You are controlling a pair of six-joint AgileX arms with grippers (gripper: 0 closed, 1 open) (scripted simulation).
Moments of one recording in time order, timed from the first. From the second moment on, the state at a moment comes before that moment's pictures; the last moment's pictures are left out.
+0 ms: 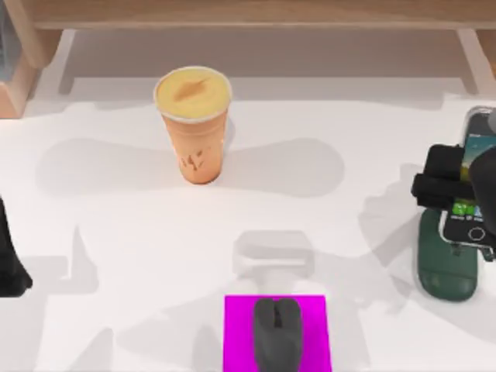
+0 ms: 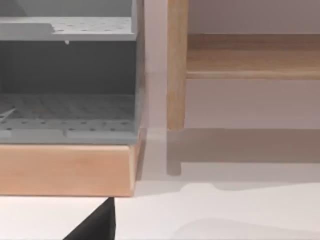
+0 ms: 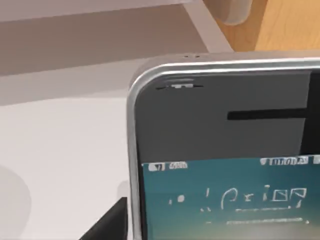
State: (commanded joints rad) left arm 0.00 0.00 0.00 0.00 0.00 0.00; right arm 0.69 1.10 0.59 -0.16 0.83 0.50
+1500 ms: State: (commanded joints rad) left arm 0.00 0.00 0.00 0.00 0.00 0.00; right arm 0.74 0.94 0.56 -0.28 0.87 0.57
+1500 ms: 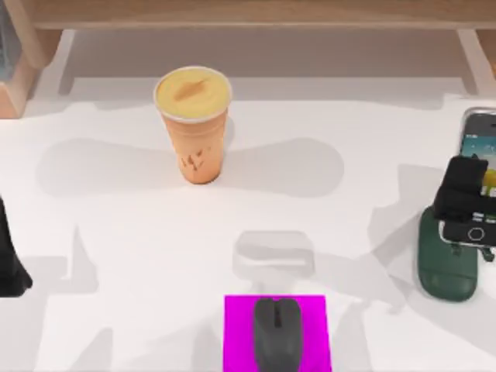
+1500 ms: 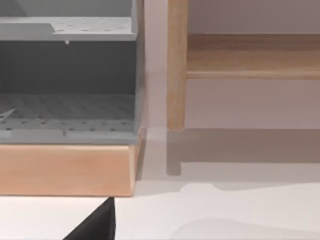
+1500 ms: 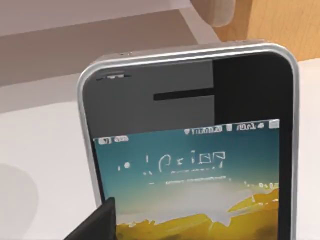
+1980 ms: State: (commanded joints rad) left arm 0.00 0.00 0.00 0.00 0.00 0.00; right arm 0.31 0.41 0.36 -0.13 0.48 0.31
